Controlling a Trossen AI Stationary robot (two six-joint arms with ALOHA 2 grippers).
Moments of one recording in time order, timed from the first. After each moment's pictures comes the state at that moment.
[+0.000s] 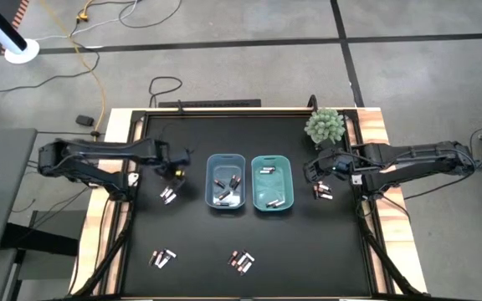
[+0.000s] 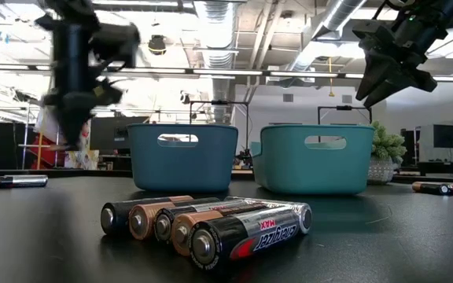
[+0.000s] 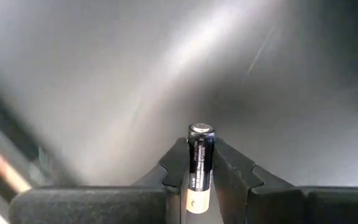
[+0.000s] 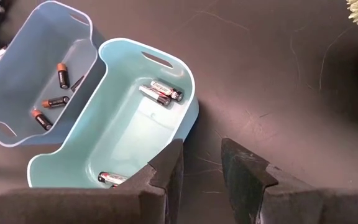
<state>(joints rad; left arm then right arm) 0.26 1.24 0.79 -1.00 -0.24 -0.56 0.01 0.91 0.75 -0.77 0.37 1.00</state>
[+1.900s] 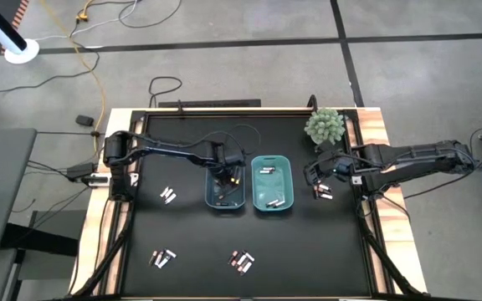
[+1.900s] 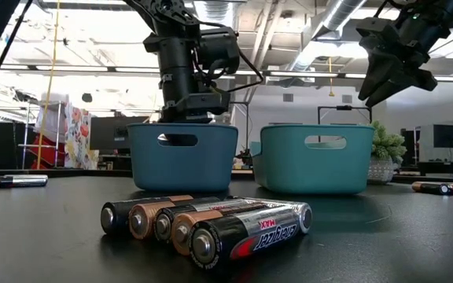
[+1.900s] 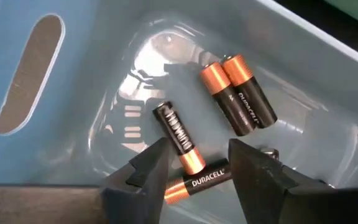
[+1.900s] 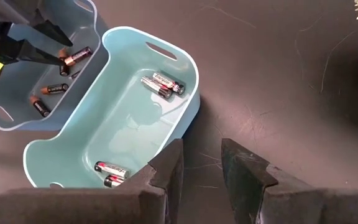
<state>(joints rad) 0.14 1.88 1.34 -0.75 -0.06 -0.32 0.03 0.90 0.75 -0.78 0.37 0.96</state>
